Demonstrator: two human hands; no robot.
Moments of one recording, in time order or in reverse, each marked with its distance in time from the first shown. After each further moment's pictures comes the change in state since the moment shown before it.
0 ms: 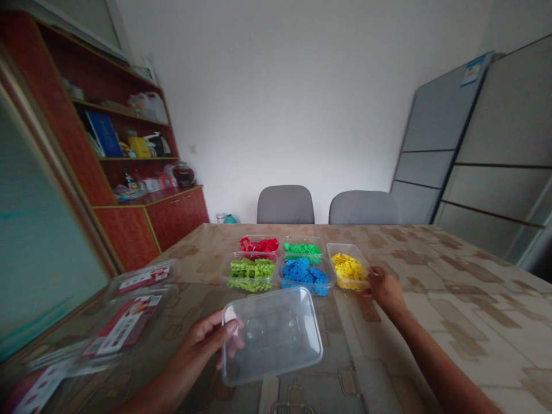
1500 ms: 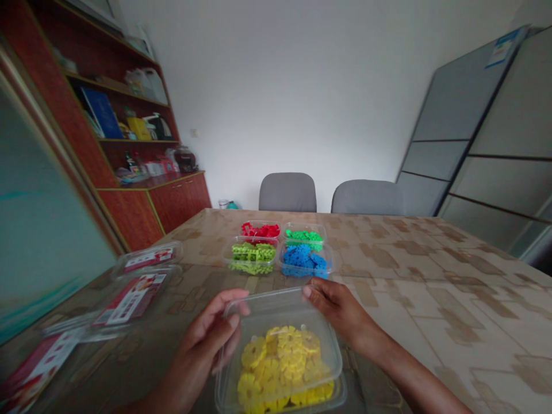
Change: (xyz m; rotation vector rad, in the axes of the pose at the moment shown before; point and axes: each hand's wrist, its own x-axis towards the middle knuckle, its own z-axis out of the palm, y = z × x) left_hand -0.029 0.013 0.037 -0.190 0.155 0.003; right_hand -0.118 -0.100 0.022 0.225 -0.618 -0.500
